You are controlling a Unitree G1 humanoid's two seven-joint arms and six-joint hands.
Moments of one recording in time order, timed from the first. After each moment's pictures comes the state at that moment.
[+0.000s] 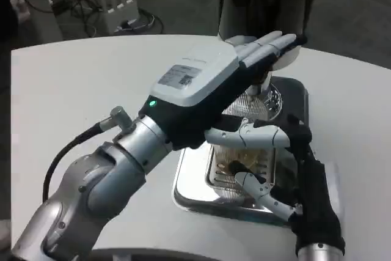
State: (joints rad) left arm -0.68 0.43 -0.25 0.07 0.56 -0.37 -0.13; right arm -0.17 0.06 0.17 0.06 -0.29 -0.09 -0.39
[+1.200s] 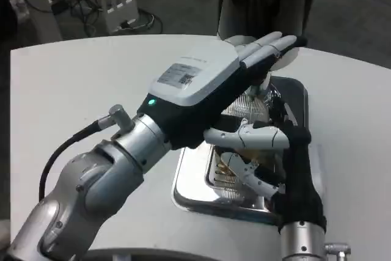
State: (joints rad) left arm -0.68 0.44 -0.25 0.04 0.57 -0.35 -0.15; right arm -0.31 0.08 0.20 0.16 -0.29 -0.09 -0.44
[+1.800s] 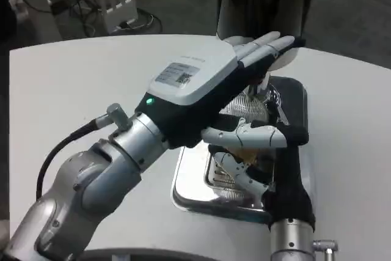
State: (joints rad) left arm -0.68 0.45 -0.25 0.04 0.56 -0.35 -0.16; right arm -0.37 0.10 0.20 0.28 -0.29 -0.09 -0.50
